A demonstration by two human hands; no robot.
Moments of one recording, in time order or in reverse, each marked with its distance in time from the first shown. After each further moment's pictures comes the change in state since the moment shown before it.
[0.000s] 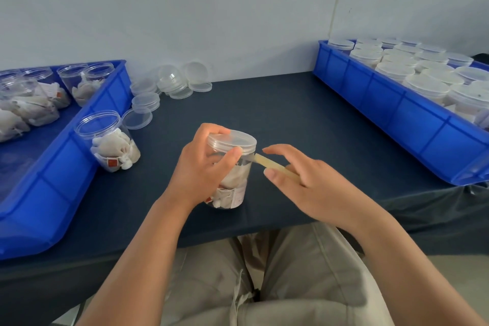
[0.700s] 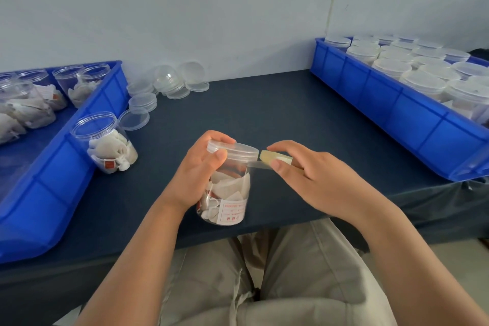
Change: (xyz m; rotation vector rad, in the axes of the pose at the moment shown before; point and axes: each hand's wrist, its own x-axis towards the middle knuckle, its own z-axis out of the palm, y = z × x) left_hand -0.002 -0.010 -0.004 -0.245 -0.208 -0.061; right_hand 0.004 0.008 -0.011 -0.148 0.049 0.045
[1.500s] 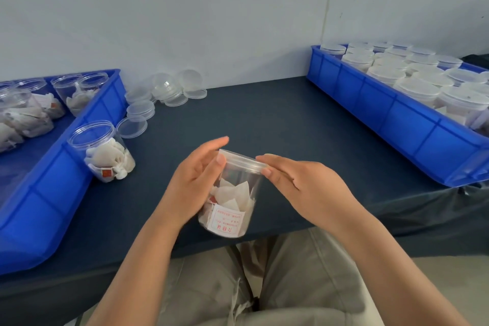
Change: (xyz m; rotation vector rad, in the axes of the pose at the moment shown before) left_hand -0.011 0.010 0.004 0.276 0.100 -0.081; right_hand -0.003 -0.013 0.013 -0.060 0.108 -0.012
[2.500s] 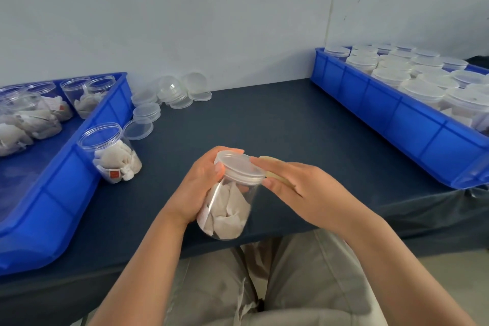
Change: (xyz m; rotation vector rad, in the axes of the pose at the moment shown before) left_hand 0.011 -0.024 -0.002 -0.279 -0.123 -0.009; right_hand 0.005 0.004 0.002 0.114 -0.086 -0.176
